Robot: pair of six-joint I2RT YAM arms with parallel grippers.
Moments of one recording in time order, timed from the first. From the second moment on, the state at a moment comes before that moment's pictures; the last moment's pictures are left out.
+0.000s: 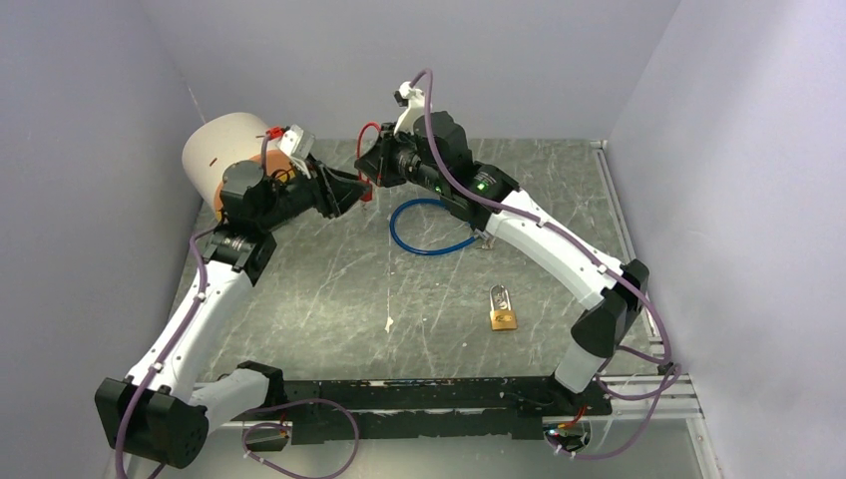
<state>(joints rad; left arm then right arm) -0.27 1.08 1.02 0.06 0.65 -0.33 0.83 1.69 1.80 -0.32 -0.03 0.52</state>
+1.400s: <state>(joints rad) -0.28 1.04 0.87 0.19 0.76 -0.35 0.83 1.49 1.44 -0.01 -0.09 0.56</state>
